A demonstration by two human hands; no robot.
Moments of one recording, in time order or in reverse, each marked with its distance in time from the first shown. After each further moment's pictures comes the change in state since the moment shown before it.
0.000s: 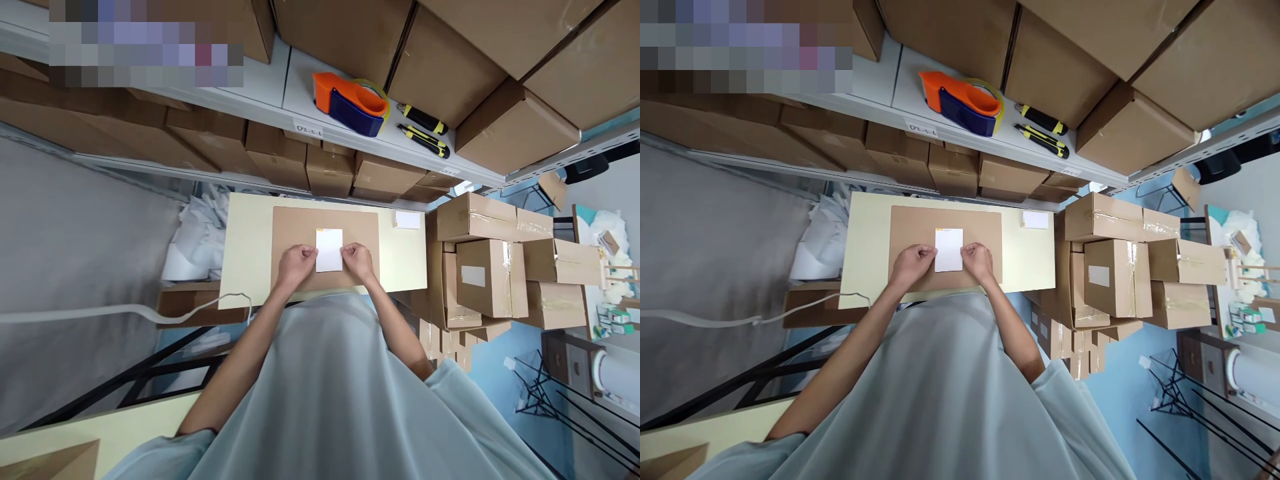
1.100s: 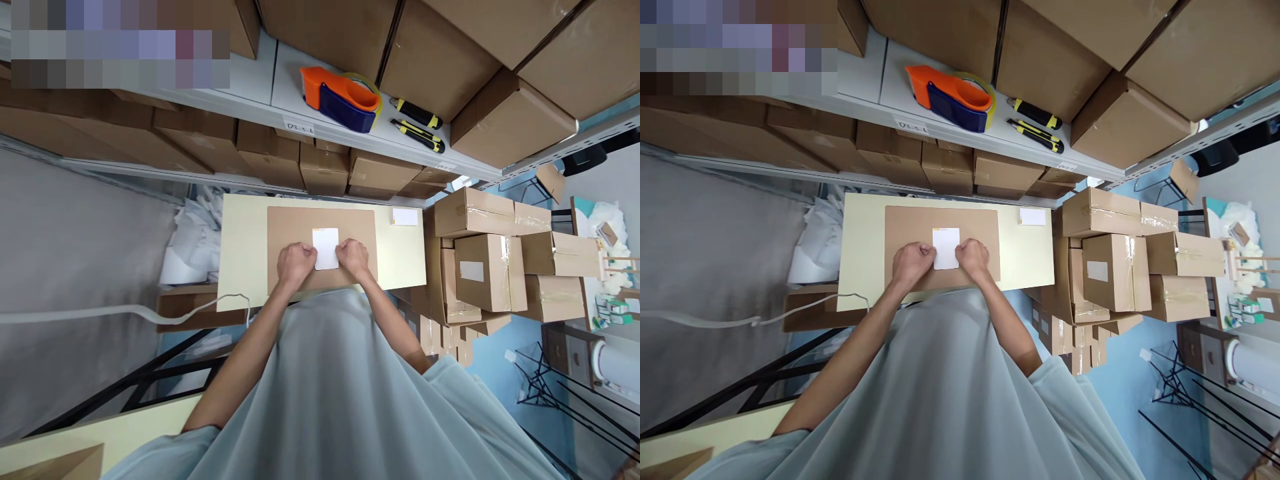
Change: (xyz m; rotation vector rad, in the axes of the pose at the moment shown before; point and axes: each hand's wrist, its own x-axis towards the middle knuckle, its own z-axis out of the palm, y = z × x) left_hand 0.005 0.010 0.008 0.220 0.036 0.029; right_hand 0.012 -0.012 0.008 -0.253 -0.012 0.030
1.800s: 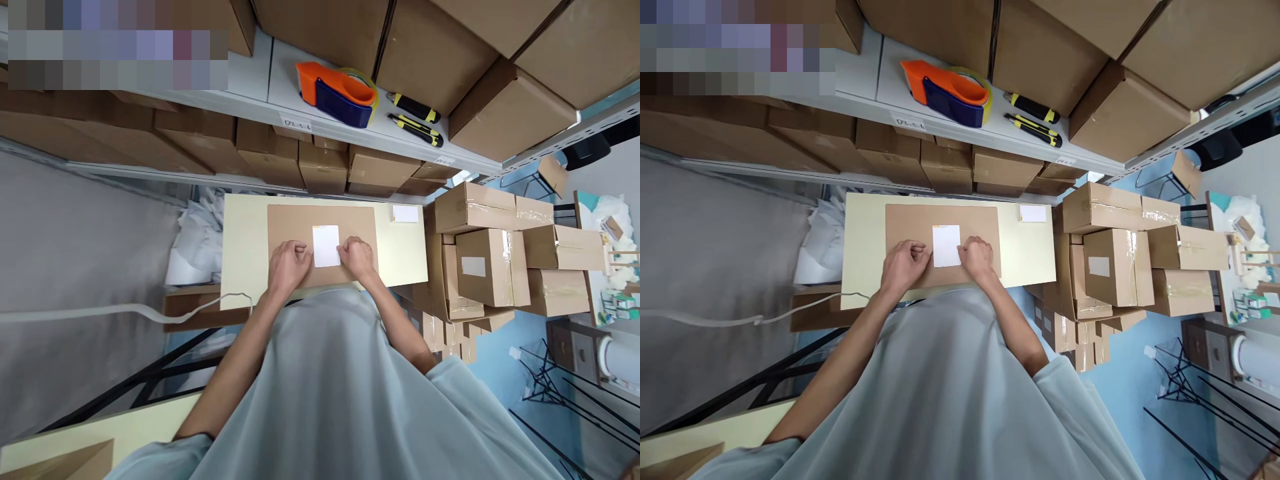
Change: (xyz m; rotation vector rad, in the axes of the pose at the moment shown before) left_hand -0.018 -0.029 -0.008 -0.016 0.107 0.238; right_hand -0.013 0.024 0.002 -0.145 0.075 -0.239
